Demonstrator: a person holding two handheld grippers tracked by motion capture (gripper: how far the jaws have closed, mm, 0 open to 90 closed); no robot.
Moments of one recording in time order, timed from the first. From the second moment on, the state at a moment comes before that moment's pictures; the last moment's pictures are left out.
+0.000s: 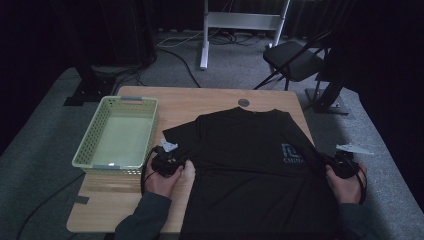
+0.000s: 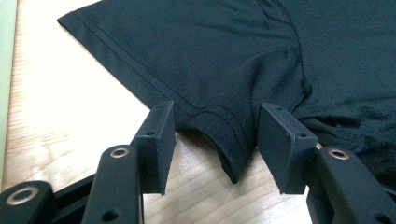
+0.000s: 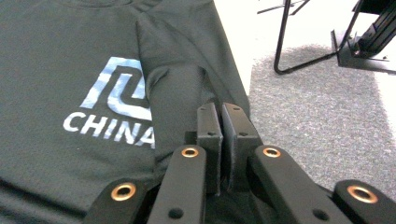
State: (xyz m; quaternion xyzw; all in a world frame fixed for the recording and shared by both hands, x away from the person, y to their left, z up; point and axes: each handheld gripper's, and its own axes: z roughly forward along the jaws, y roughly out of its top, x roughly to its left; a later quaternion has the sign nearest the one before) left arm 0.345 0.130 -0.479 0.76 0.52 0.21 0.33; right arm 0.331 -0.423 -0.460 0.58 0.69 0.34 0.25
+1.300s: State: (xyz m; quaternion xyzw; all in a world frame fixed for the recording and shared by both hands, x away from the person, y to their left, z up) left arm 0.344 0.130 -0.478 0.76 0.52 0.21 0.33; right arm 0.320 -0.456 -0.454 0.61 0.66 0.35 0.27
